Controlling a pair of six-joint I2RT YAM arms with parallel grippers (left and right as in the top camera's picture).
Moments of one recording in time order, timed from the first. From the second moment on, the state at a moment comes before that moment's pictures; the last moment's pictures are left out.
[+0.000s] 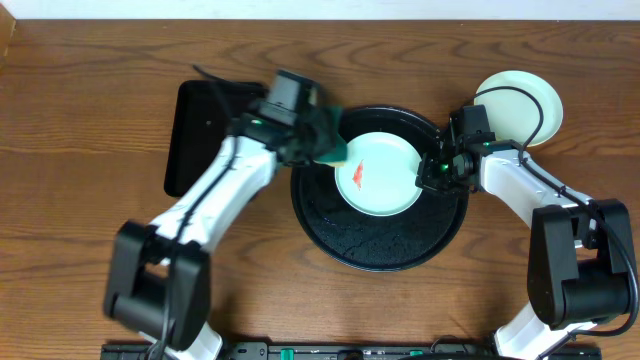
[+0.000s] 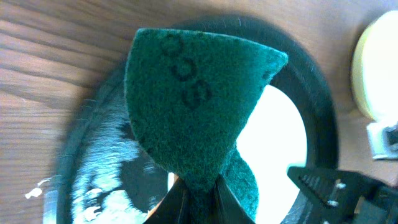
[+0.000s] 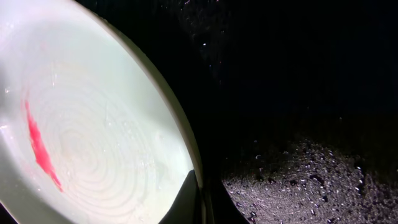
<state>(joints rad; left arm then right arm) -0.43 1.78 1.28 -0.51 0.24 -0.64 0.15 1.83 1.03 -0.51 -0.31 0.45</state>
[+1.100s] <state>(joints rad) -0.62 2.02 1.28 -0.38 0.23 -0.64 0.17 1.83 1.03 -0.50 -0.29 0.43</state>
